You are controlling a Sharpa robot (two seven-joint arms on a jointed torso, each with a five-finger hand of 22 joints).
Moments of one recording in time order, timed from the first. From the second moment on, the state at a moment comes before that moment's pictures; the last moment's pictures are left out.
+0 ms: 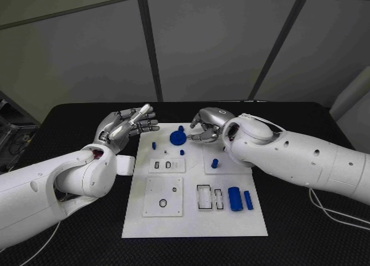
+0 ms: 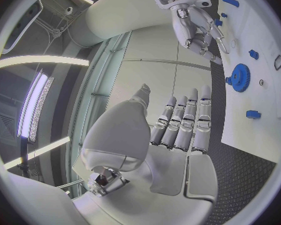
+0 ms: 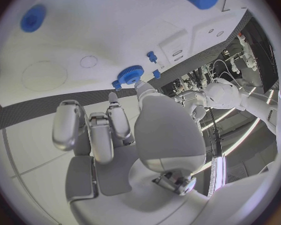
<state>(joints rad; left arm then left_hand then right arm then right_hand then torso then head) 1.12 -0.93 0.09 1.67 -0.01 -0.45 0.47 1.29 0.02 0.05 0.14 0.12 0.79 0.20 0.11 0.06 0.81 0.22 0.11 0.06 0.90 0.17 0.22 0.09 0.19 0.76 0.28 0.39 0.16 1.22 -0.61 0.08 1.40 -1.61 -0.27 -0.30 1.27 -0.09 0.08 0.28 0.33 0.90 0.17 0.09 0.08 1.37 0.09 1.36 1.30 1.47 0.00 1.57 1.31 0.08 1.37 0.12 1.40 1.22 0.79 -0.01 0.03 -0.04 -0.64</state>
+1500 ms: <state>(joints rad) 1.12 -0.93 0.09 1.64 -0.03 -0.43 0.47 1.29 0.02 0.05 0.13 0.12 0.79 0.20 0.11 0.06 0.81 0.22 0.11 0.06 0.89 0.17 0.22 0.09 0.19 0.76 0.28 0.39 0.16 1.20 -0.89 0.08 1.34 -1.30 -0.26 0.03 1.46 -0.11 0.08 0.17 0.26 0.93 0.15 0.08 0.08 1.37 0.07 1.36 1.30 1.47 0.00 1.57 1.31 0.08 1.37 0.11 1.40 1.21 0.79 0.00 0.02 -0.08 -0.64</state>
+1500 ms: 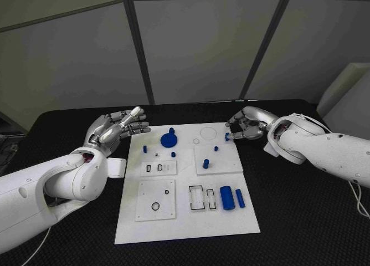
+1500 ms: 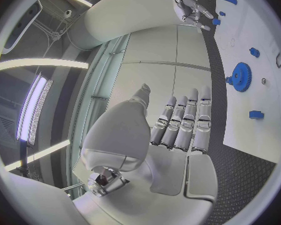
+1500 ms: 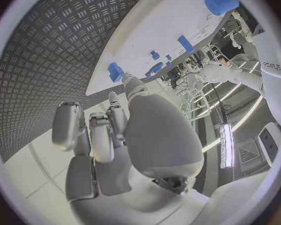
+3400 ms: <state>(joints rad) 1.12 -0.93 0.09 1.64 -0.03 -0.43 0.47 1.29 0.03 0.05 0.13 0.12 0.79 0.20 0.11 0.06 0.81 0.22 0.11 0.06 0.89 0.17 0.22 0.09 0.19 0.76 0.28 0.39 0.16 1.19 -0.86 0.08 1.33 -1.33 -0.24 0.01 1.49 -0.03 0.13 0.14 0.23 1.05 0.13 0.13 0.09 1.40 0.06 1.37 1.31 1.47 -0.01 1.57 1.31 0.08 1.38 0.10 1.40 1.23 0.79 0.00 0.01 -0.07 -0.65</state>
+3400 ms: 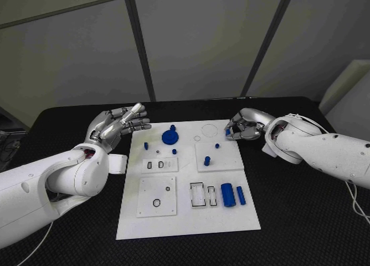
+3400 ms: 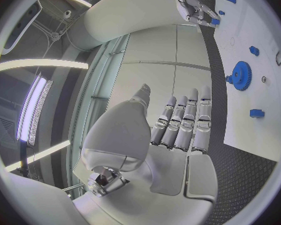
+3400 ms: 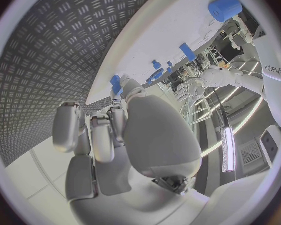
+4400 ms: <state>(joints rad) 1.12 -0.93 0.09 1.63 -0.03 -0.43 0.47 1.29 0.03 0.05 0.13 0.12 0.79 0.20 0.11 0.06 0.81 0.22 0.11 0.06 0.89 0.17 0.21 0.09 0.19 0.76 0.28 0.39 0.16 1.20 -0.68 0.08 1.61 -1.43 -0.31 -0.21 1.49 -0.01 0.15 0.14 0.22 1.05 0.13 0.12 0.09 1.39 0.05 1.36 1.31 1.47 -0.01 1.57 1.31 0.08 1.39 0.09 1.40 1.24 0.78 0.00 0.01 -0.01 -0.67</state>
